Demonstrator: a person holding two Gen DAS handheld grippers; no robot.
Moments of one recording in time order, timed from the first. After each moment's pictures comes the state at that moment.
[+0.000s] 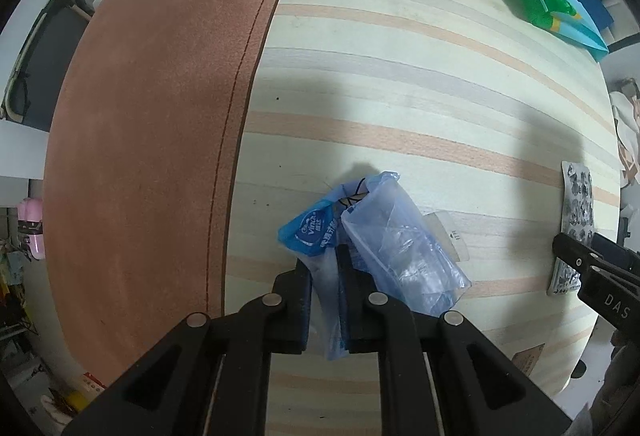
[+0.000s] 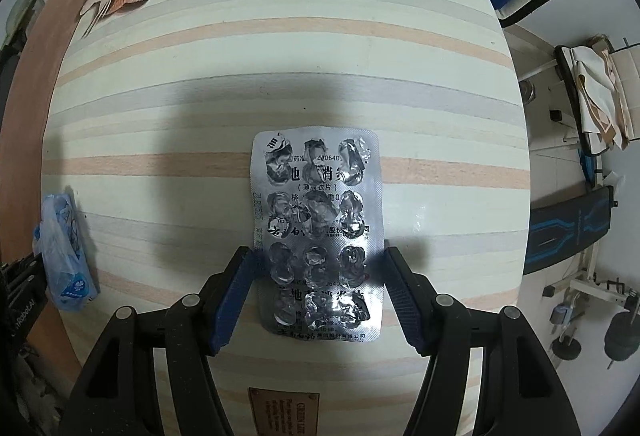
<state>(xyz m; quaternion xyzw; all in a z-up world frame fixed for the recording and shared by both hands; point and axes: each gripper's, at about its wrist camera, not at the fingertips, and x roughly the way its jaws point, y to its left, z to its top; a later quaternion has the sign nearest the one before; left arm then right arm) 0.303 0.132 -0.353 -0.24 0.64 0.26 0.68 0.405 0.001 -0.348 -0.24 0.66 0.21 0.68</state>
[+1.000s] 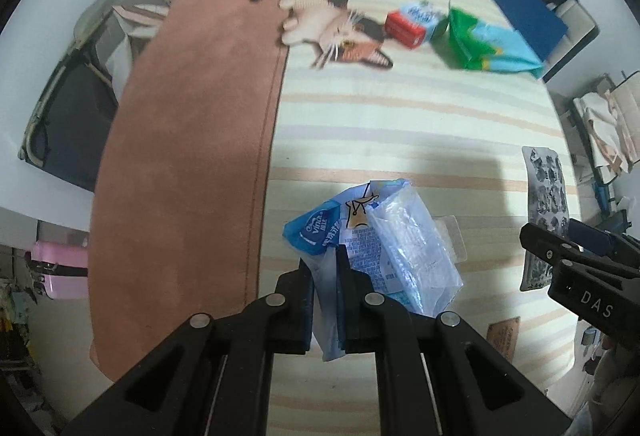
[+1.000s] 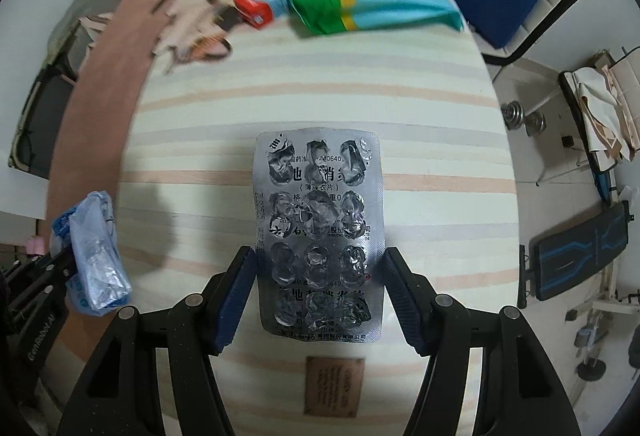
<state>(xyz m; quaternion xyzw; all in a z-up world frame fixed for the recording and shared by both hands) 0.278 0.105 -0.279 -0.18 0.57 0.25 0.76 0.371 -0.009 -0.268 -0.18 0.60 0.27 0.73</state>
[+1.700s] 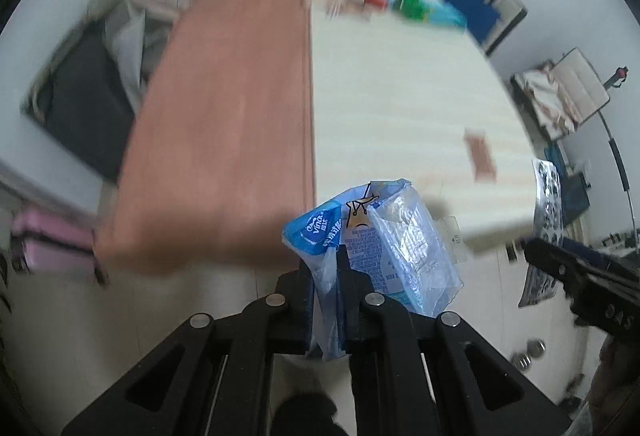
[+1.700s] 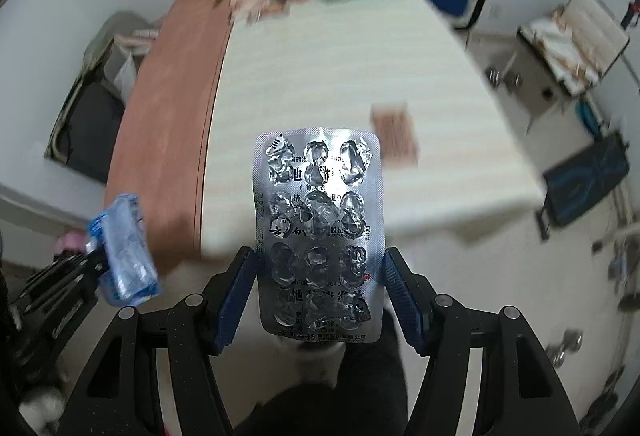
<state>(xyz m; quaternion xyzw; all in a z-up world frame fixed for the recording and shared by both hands) 0.028 0.051 -0.275 -0.21 0.55 0.17 0.79 0.078 -0.142 -0.218 -0.10 0.59 0.26 0.76</state>
